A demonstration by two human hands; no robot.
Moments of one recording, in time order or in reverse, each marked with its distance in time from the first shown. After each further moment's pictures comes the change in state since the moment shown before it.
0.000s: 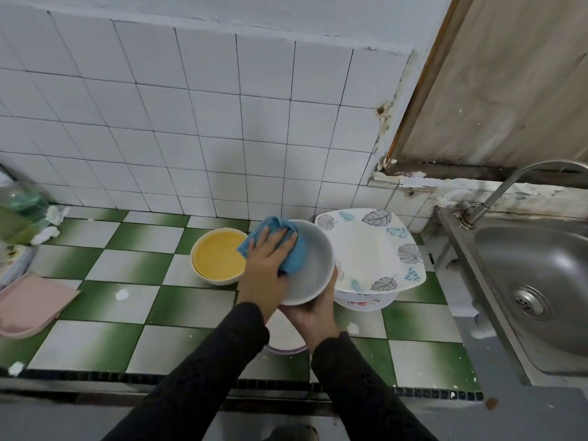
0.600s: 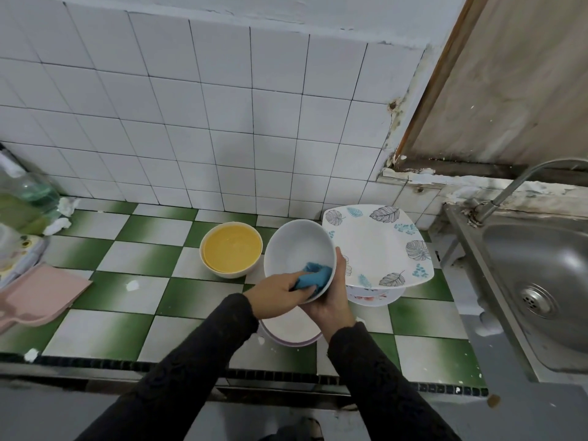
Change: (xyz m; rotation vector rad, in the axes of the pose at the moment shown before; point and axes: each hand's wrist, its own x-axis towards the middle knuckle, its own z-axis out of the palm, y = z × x) left_hand -0.011 0.007 -0.027 -0.277 -0.865 -0.354; right_hand 0.004 -0.009 -0.010 -0.149 0.105 -0.162
